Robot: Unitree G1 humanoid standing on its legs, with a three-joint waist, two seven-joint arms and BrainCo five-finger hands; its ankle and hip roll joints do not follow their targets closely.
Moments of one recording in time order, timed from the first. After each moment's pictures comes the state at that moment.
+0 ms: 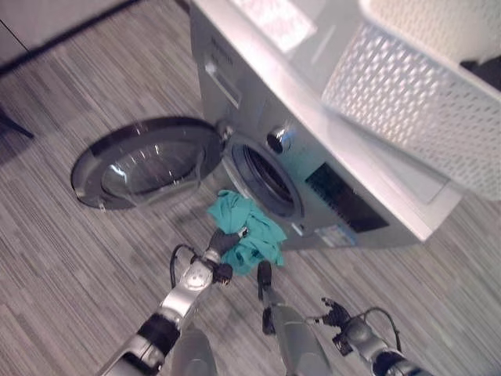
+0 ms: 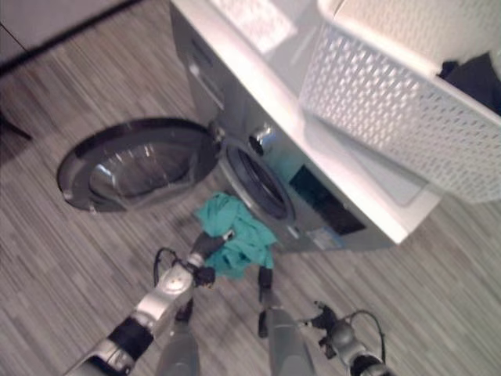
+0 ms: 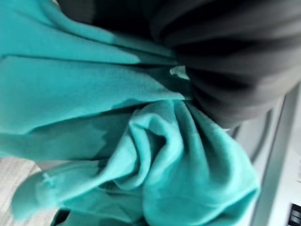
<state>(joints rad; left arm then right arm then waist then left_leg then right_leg) -0.41 0.27 -0.54 0.49 -0.35 -0.13 0.13 -0.23 -0.26 0.42 1.17 -0.09 0.00 -0.06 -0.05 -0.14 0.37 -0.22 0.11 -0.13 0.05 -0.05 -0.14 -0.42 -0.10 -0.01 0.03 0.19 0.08</state>
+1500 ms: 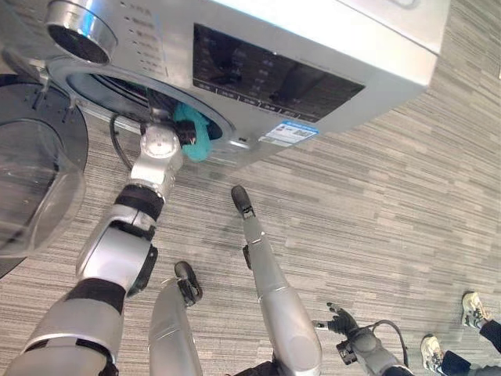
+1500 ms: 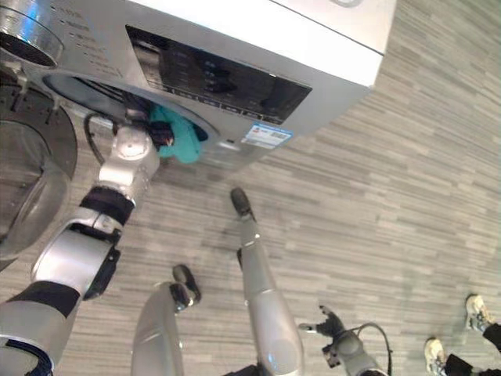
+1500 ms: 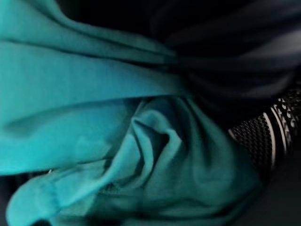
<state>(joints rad) -1.25 0.44 -0.37 1.03 -0.52 -0.22 0.33 -0.08 -0.32 0.31 0.97 -0.01 -0.03 -0.04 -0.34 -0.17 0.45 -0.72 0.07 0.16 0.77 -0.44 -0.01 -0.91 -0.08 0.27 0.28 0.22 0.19</state>
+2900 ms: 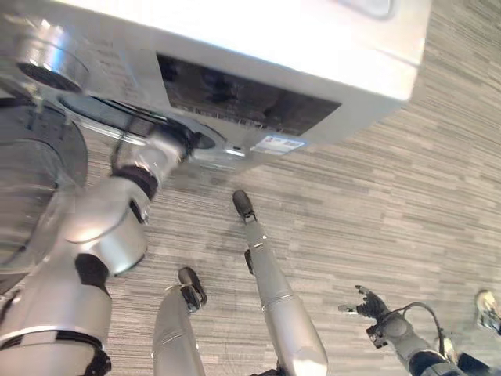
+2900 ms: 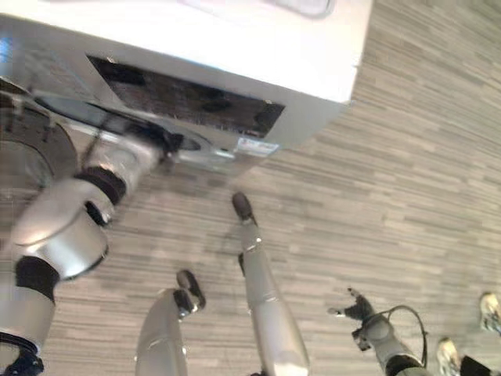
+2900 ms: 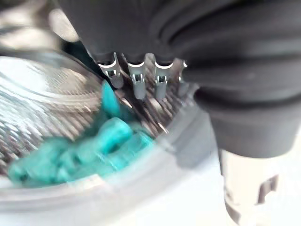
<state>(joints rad) -1.23 0.41 -1.06 1.23 0.72 0.00 0.17 -0.16 -0.46 0.39 1.06 0.00 -0.11 -0.04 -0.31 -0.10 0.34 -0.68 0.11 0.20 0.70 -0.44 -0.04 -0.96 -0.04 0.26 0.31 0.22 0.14</state>
